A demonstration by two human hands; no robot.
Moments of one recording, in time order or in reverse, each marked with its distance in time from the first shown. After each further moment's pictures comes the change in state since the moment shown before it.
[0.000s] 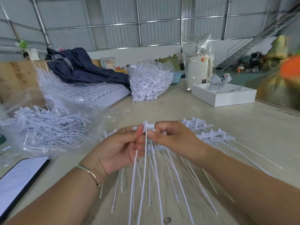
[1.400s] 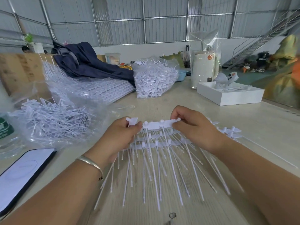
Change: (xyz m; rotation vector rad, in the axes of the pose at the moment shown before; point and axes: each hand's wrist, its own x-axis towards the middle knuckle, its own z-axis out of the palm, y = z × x) left_hand 0.000 0.003 -0.014 0.722 0.660 0.027; right_hand 0.004 0.009 -0.032 -0.260 0.060 -0.033
